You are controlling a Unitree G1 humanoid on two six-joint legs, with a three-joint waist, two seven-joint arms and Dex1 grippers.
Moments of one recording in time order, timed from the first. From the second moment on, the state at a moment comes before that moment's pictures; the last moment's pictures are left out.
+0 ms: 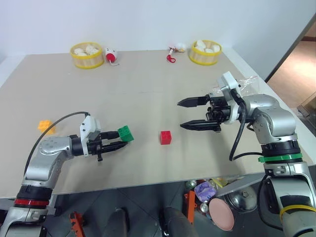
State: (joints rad) left arm -0.39 0.62 0.00 0.14 -0.41 0.17 -1.24; right arm -0.79 -0.65 0.01 0.17 0.51 0.53 1.44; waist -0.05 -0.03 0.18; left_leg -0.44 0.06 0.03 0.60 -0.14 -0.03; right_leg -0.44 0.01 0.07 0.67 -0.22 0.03
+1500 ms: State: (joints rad) left arm -0.70 0.49 -0.15 0.68 -0.17 -0.13 -1.43; right arm -0.65 -0.67 -0.01 0.04 0.55 0.54 1.31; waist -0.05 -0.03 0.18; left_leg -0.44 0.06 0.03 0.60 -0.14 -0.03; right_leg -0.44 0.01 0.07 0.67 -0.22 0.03
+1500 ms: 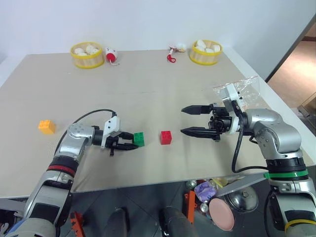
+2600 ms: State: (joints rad) left arm -0.73 0.48 -0.16 0.73 -0.14 -0.19 -1.44; right arm -0.67 -0.66 0.00 0.05 0.54 0.52 1.31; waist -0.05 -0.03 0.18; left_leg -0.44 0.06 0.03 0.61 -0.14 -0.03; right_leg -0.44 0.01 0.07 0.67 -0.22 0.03
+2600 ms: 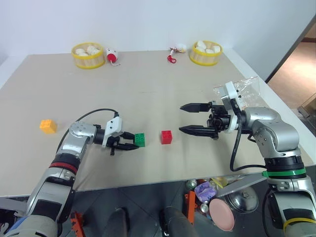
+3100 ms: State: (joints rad) left arm -0.71 0.49 -0.15 0.68 -0.14 -0.17 -1.41; right arm -0.71 -0.66 0.01 0.08 0.54 0.52 1.31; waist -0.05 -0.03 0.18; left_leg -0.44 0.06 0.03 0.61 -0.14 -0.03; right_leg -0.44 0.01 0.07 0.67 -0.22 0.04
